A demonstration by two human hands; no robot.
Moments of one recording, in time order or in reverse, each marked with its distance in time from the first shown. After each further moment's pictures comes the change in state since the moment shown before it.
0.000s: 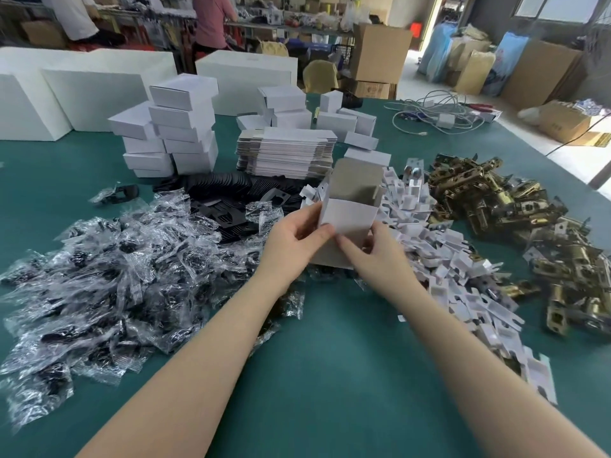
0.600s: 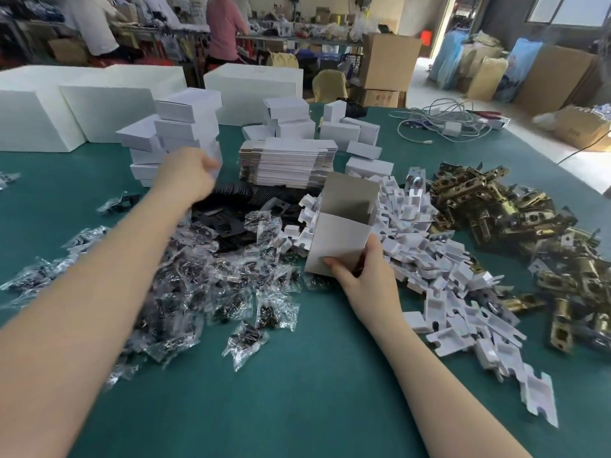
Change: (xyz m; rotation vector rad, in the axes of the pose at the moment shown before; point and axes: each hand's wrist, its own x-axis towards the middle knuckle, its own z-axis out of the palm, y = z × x) left_hand 0.073 0.074 -0.132 0.998 0.292 -0.223; right_hand -0.007 0.020 0.017 0.004 0.114 -0.167
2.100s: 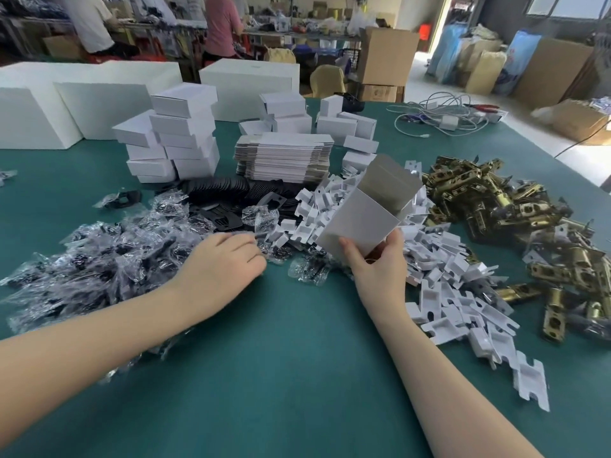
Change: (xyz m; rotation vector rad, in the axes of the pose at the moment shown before) left_hand -0.118 -0.032 0.054 0.621 0.137 1.086; right_hand -0.001 0.003 -0.006 0.235 0.195 0.088
